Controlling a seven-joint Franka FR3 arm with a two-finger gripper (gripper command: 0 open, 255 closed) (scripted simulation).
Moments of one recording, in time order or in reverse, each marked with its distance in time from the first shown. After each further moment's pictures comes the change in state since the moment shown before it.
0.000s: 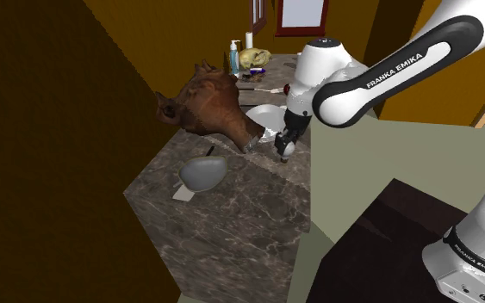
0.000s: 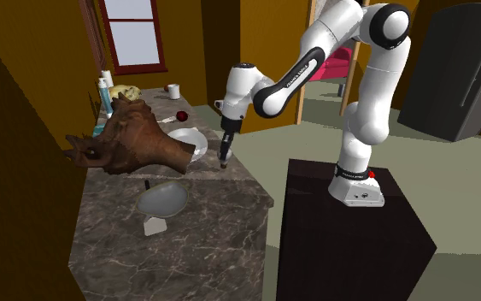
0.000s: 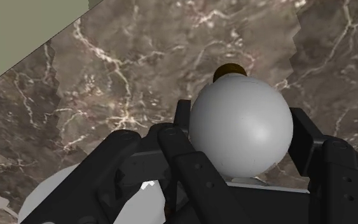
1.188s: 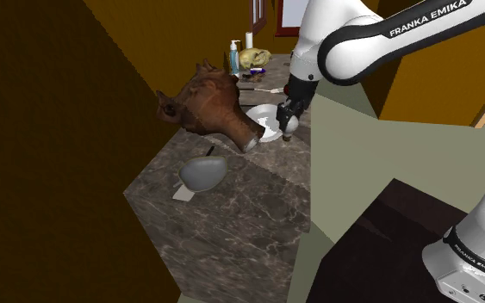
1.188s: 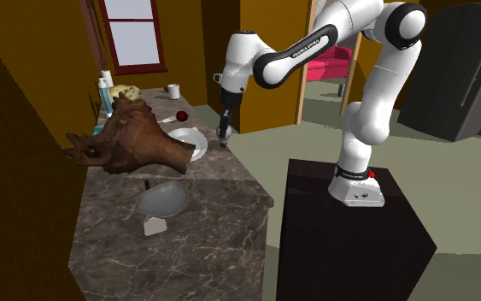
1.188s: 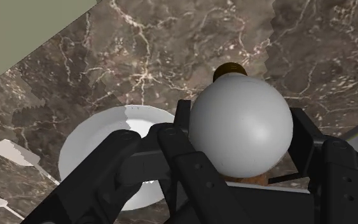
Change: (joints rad) arm 0.009 -0.130 -0.014 0.125 0.048 -0.252 -0.047
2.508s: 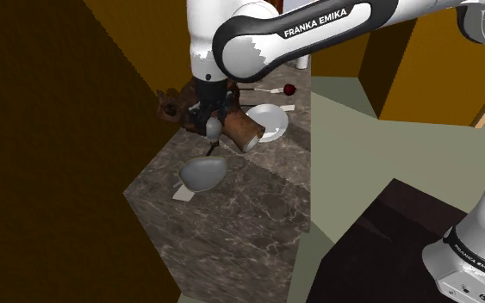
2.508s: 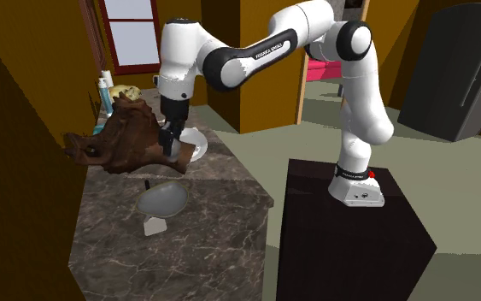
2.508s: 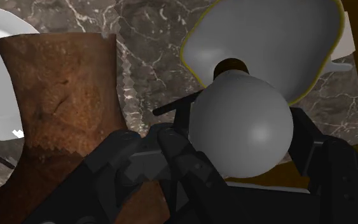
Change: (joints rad) arm 0.178 0.562 0.155 0.763 -0.228 -0.259 0.385
